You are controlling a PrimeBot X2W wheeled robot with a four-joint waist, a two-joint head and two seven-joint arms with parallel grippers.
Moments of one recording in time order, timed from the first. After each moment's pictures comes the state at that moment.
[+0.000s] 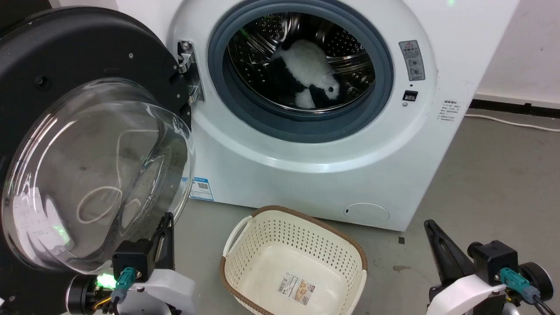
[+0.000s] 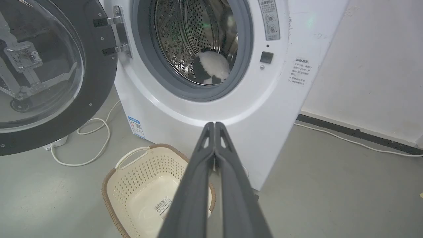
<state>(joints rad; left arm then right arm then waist) -0.01 0.05 0.00 0.00 0.00 0.01 0.00 0.01 -0.05 0.00 0.00 0.01 0.13 0.00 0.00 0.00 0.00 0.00</state>
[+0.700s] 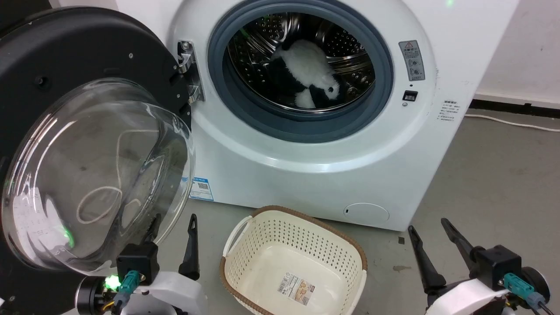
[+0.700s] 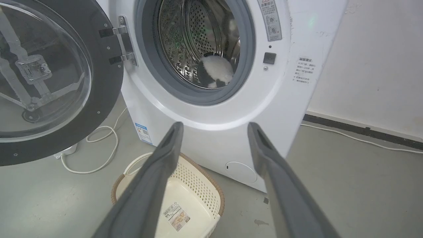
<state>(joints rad) -0.01 0.05 -0.03 0.03 -0.05 0.01 -0.03 0.02 -0.05 0.01 0.01 0.05 0.13 -0.04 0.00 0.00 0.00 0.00</state>
